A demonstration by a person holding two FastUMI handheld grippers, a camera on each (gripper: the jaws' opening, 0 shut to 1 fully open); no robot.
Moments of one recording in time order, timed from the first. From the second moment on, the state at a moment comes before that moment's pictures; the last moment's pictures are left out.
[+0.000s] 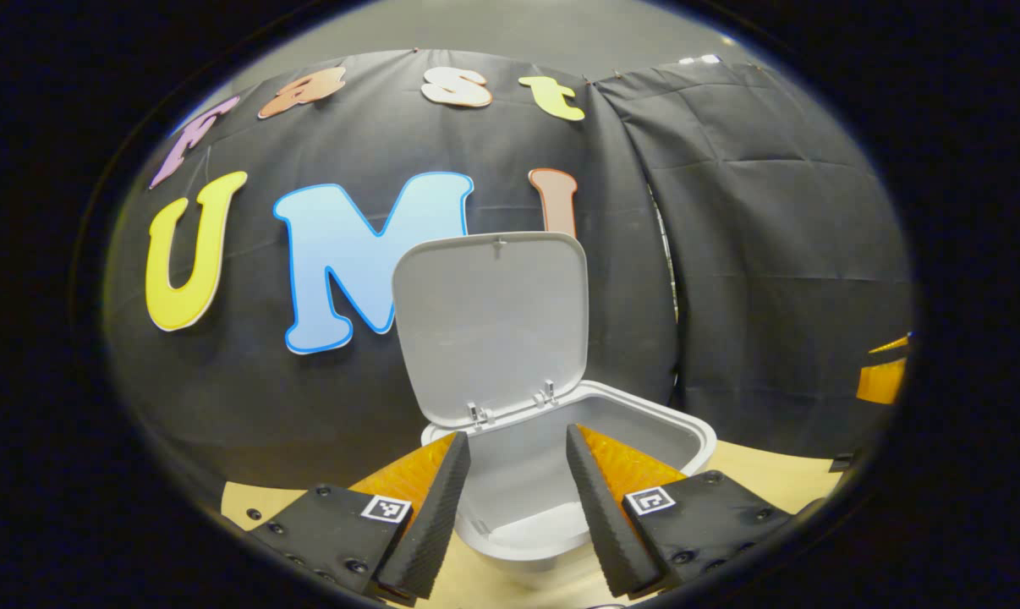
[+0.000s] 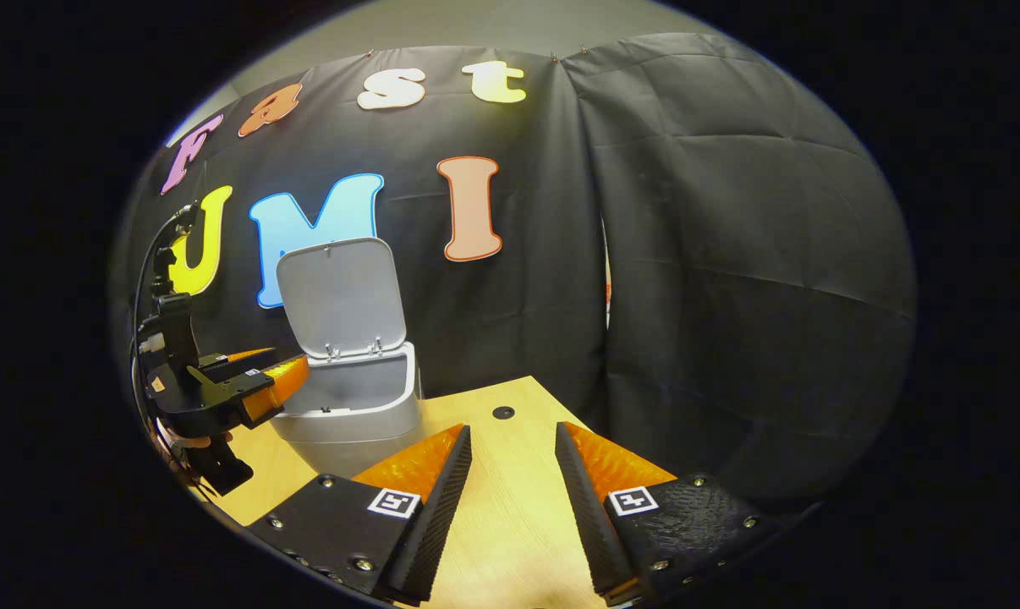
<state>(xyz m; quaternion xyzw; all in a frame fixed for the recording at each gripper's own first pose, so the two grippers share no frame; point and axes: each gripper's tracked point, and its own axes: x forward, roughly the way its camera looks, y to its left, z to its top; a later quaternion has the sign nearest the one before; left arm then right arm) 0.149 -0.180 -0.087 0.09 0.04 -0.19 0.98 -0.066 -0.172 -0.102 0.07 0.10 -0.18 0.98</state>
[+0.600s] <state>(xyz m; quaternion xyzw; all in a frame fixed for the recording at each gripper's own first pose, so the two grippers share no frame) 0.117 -0.048 -0.072 0.05 0.05 -0.08 0.99 -0.023 -0.095 -0.119 0.06 0.13 -0.07 0.99</state>
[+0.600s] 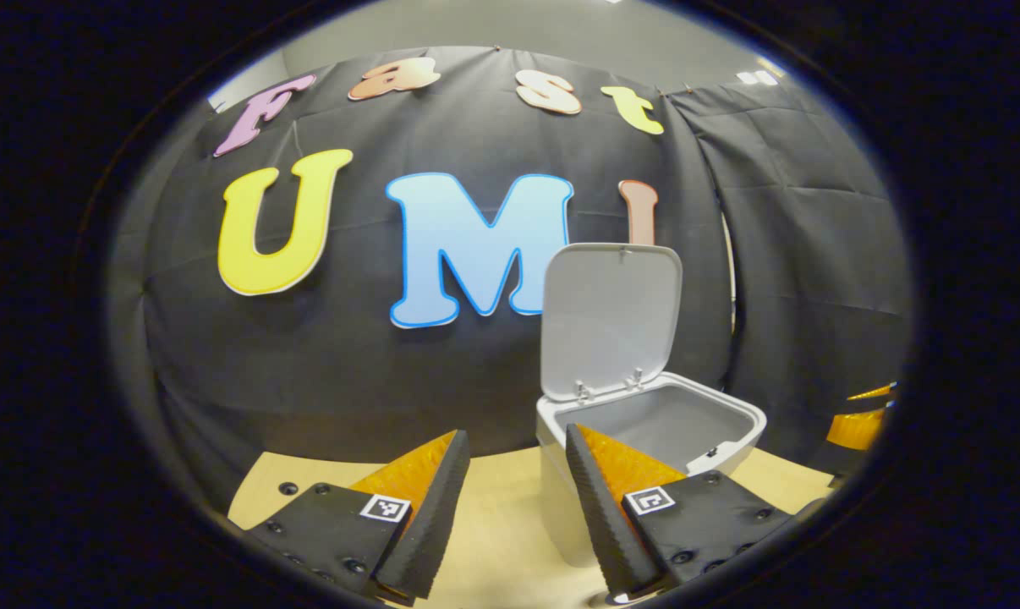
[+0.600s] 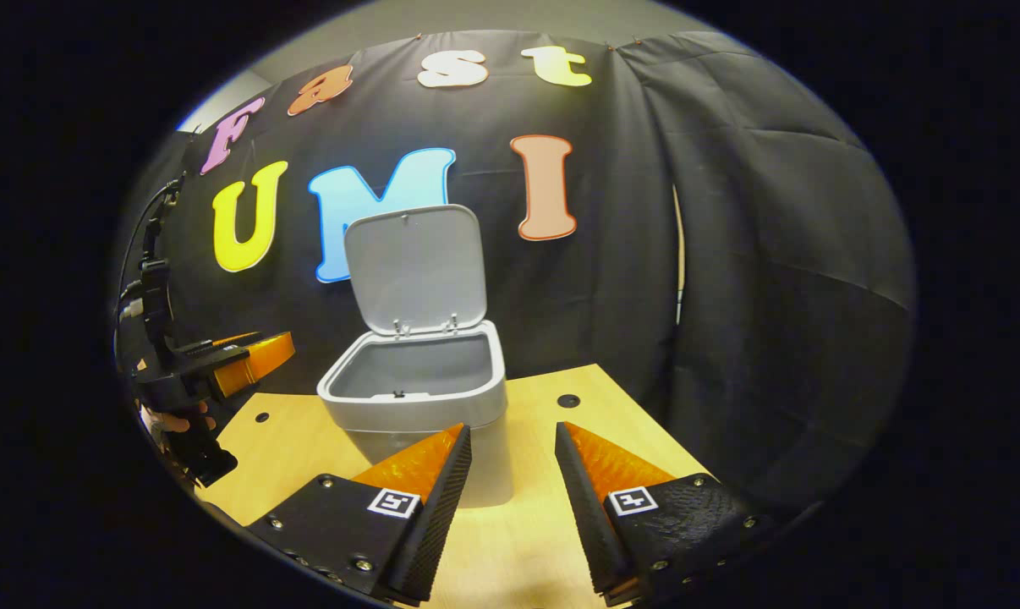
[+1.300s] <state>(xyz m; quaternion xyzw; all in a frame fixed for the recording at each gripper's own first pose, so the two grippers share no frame) 0.051 0.058 -0.044 0.04 0.03 0.02 1.00 0.017 0.004 -0.147 0.03 0.16 0.06 0.98</state>
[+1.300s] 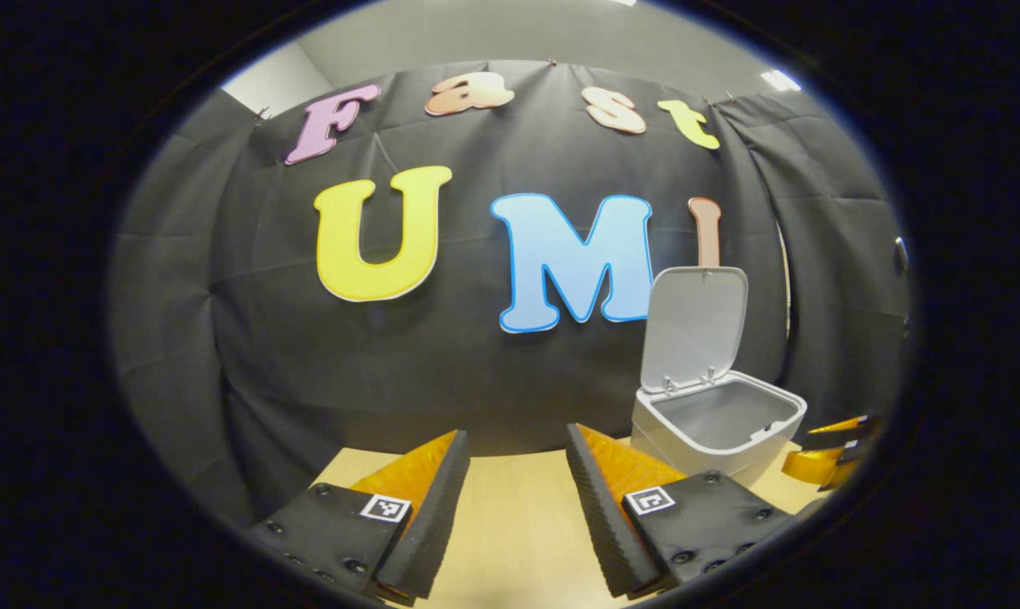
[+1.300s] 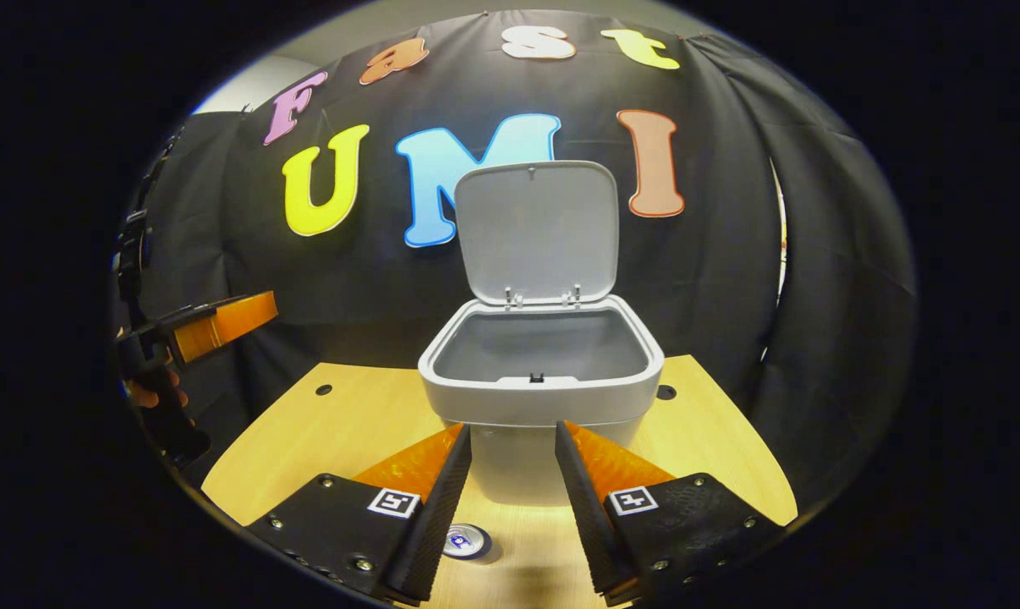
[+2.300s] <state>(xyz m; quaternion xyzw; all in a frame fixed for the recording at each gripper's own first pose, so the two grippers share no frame) 0.023 0.081 -0.051 0.02 0.04 0.05 1.00 -0.002 0.064 -0.258 -0.03 0.28 0.15 0.95</state>
